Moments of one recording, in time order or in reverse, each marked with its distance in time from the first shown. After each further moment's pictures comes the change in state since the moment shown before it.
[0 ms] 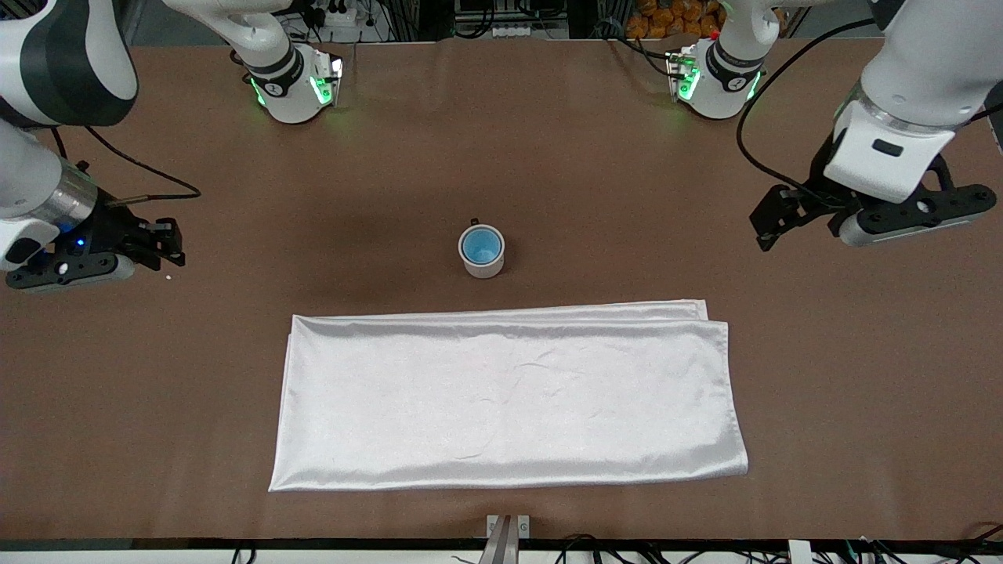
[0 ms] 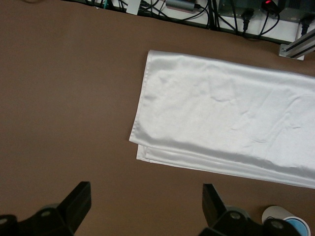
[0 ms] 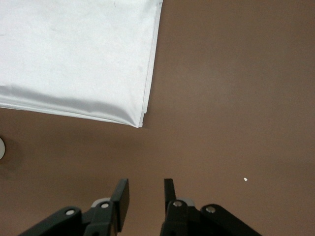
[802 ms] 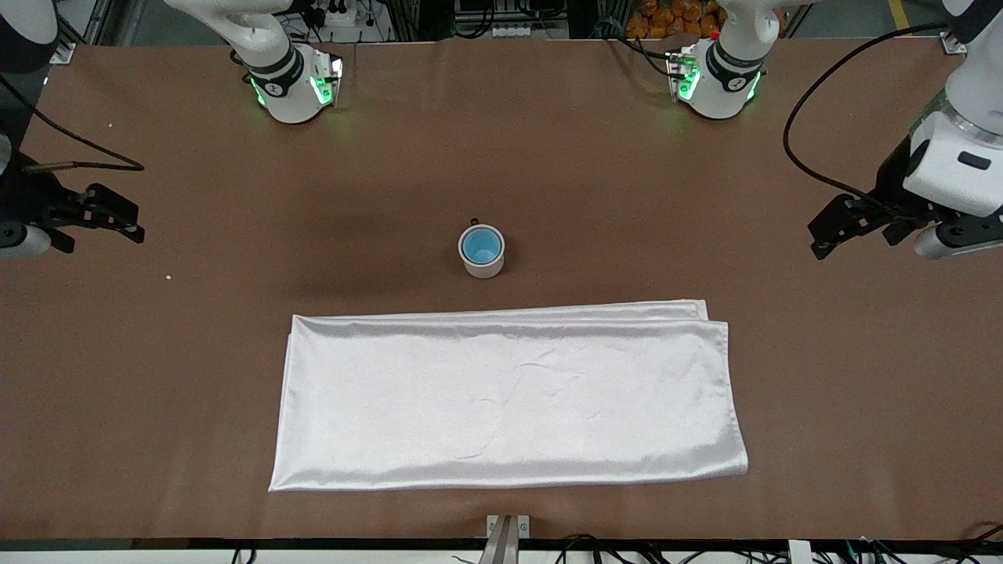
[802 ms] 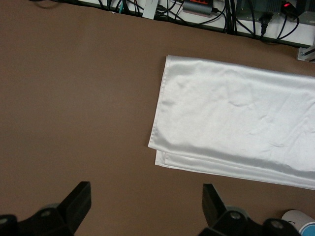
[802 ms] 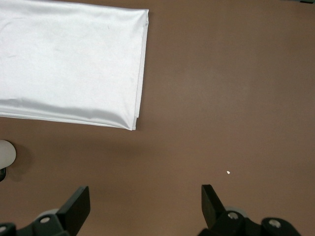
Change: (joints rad) left arm 0.087 -0.003 0.024 0.000 -0.030 -0.003 0.130; right arm -0.044 -0.003 -0.002 0.190 0.000 -0.156 0.000
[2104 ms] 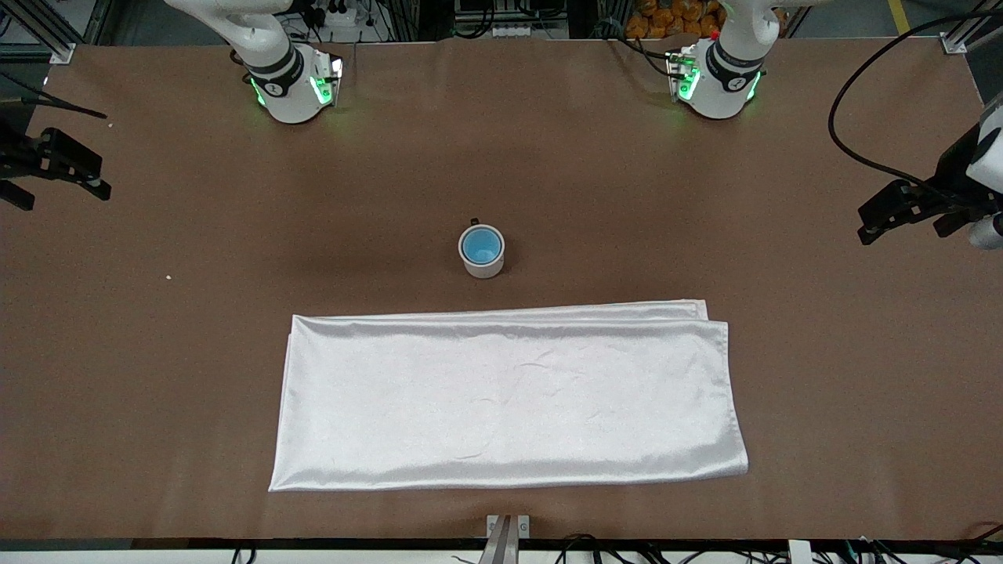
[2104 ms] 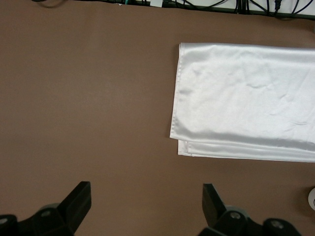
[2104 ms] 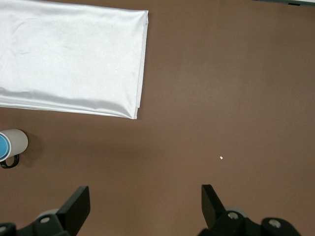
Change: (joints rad) left arm -0.084 -0.025 0.194 -0.005 -0.045 -0.059 0.206; right arm -0.016 -0.058 0.007 0.075 0.001 -0.128 -0.005
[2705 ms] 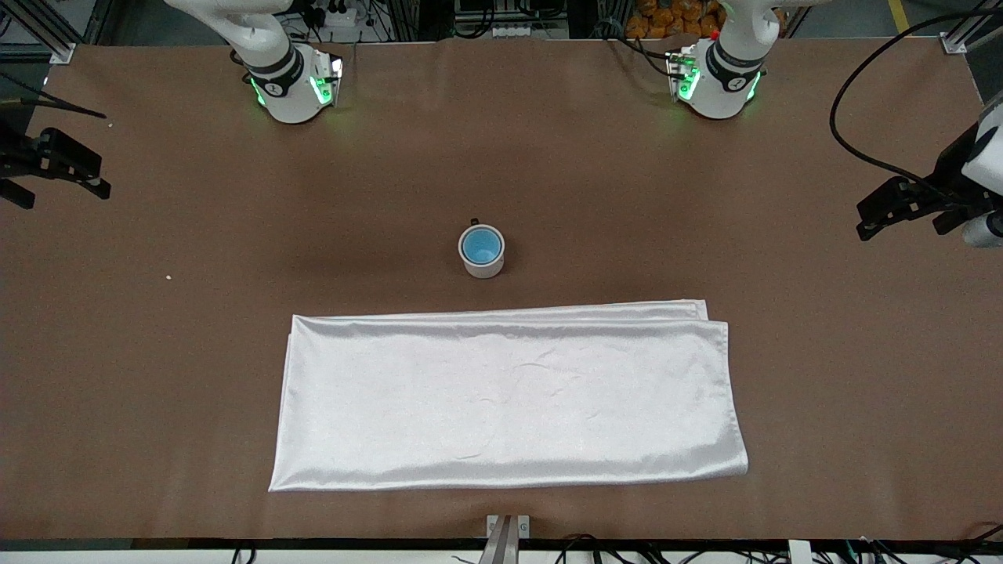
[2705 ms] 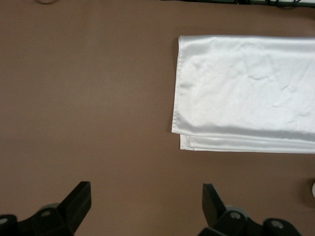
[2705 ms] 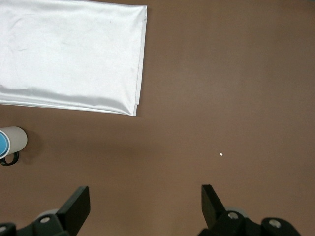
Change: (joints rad) left arm 0.000 0.000 0.002 0.000 0.000 -0.025 0.039; right arm -0.001 0.002 -0.004 0.000 0.000 -0.014 0.000
